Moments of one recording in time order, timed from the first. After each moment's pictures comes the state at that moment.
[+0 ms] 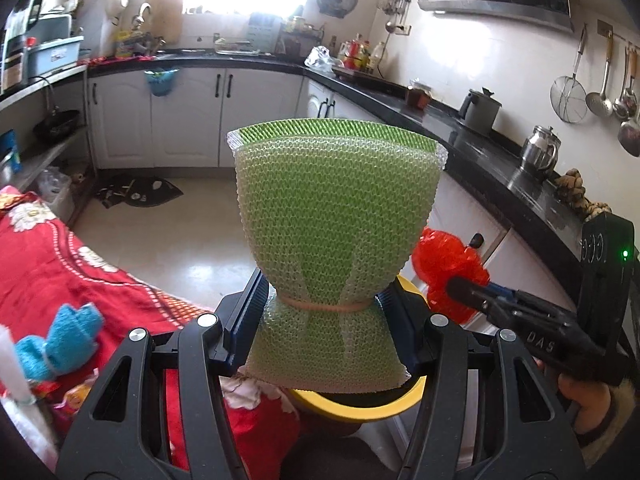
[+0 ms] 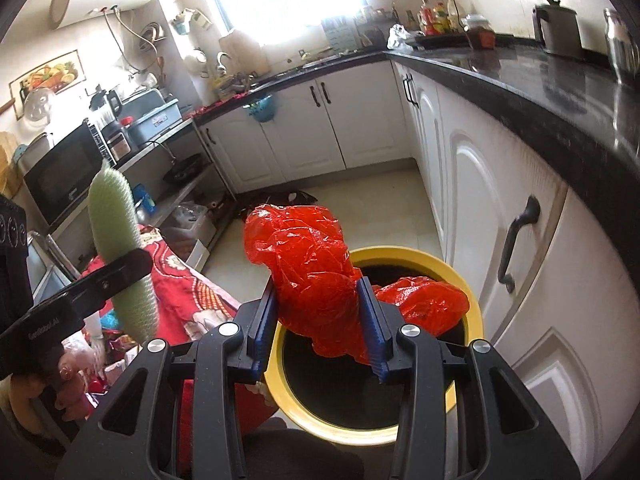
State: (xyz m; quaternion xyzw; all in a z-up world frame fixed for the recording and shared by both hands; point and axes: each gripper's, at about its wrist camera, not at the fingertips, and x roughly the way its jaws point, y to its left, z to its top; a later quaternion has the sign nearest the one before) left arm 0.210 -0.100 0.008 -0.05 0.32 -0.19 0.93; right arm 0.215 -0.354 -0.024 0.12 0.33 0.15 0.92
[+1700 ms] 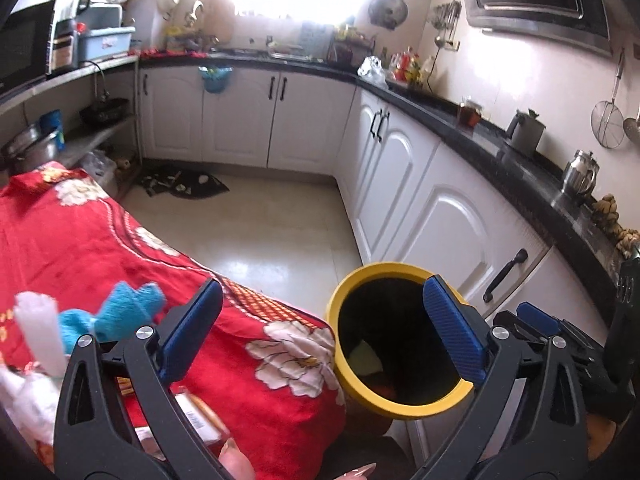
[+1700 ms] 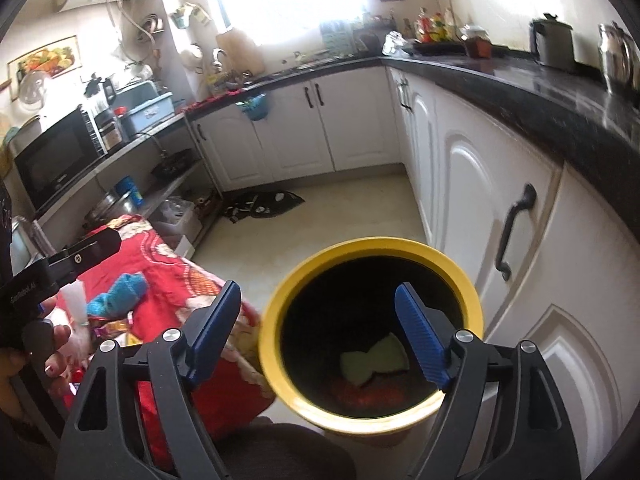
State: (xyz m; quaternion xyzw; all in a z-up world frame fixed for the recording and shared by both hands) left arm 0.190 -0.045 0.012 -0.07 0.31 -0.10 0.94; right arm 0.192 -0.323 -0.029 0.09 0.32 0.12 0.93
